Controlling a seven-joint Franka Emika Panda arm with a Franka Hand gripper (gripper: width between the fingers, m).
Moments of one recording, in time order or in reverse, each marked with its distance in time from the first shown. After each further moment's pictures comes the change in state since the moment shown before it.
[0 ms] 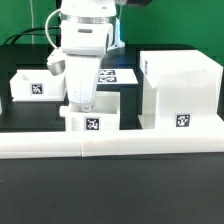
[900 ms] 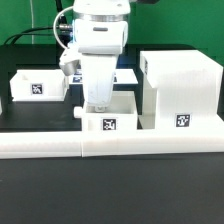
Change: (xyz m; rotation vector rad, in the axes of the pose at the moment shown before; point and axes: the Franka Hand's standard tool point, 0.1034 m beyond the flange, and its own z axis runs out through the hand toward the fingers) arm 0.024 0.011 -0.006 0.002 0.016 -0.021
